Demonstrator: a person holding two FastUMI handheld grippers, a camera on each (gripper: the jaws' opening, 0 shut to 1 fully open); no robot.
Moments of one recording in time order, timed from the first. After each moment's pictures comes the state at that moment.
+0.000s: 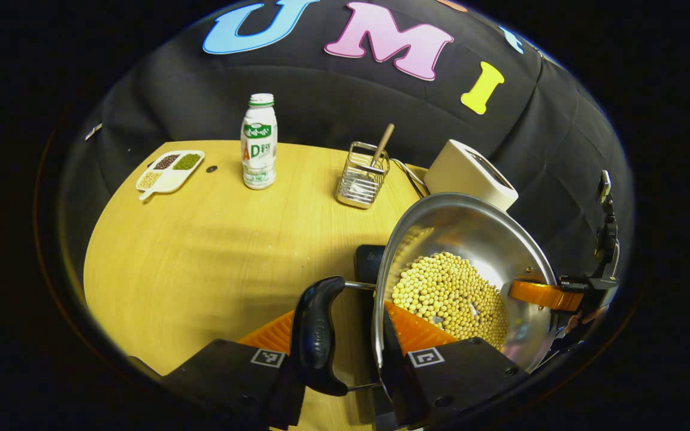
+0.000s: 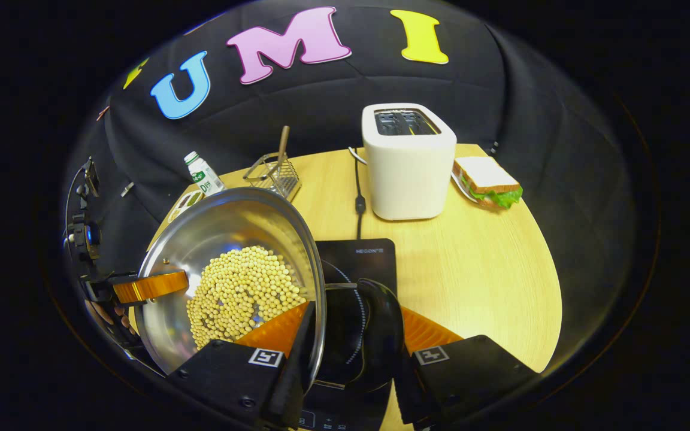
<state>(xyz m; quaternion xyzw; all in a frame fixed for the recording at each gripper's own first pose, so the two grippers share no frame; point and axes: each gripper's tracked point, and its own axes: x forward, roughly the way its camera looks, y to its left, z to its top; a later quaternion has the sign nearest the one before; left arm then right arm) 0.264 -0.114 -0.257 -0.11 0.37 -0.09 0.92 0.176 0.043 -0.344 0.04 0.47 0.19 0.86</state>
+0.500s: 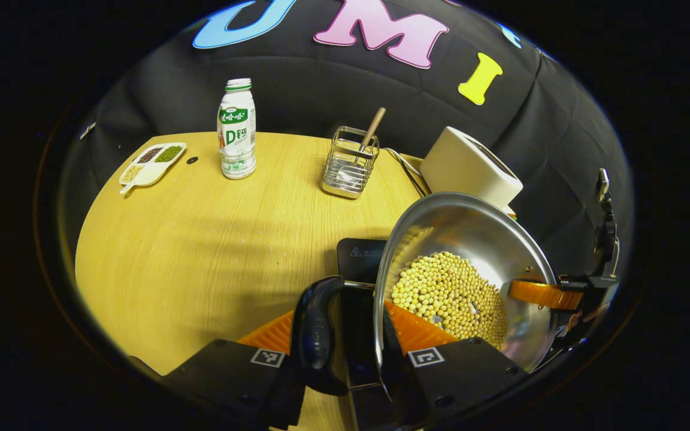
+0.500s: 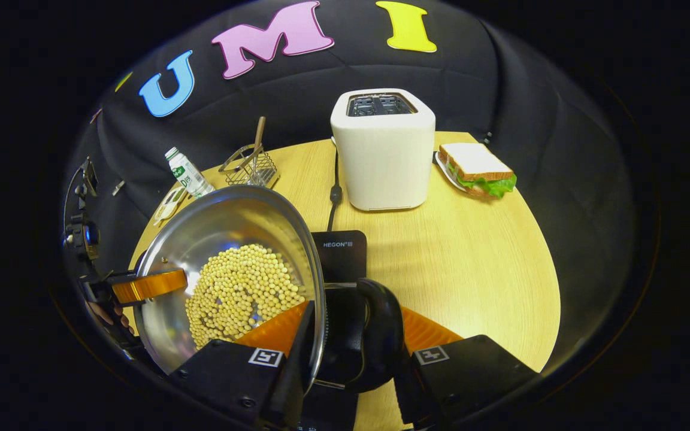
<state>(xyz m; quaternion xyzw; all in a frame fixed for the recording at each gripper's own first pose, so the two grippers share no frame) 0.280 -0.137 -0.284 -0.11 0.38 -0.09 0.92 0.190 0.025 -0.372 0.03 0.48 0.18 0.86</state>
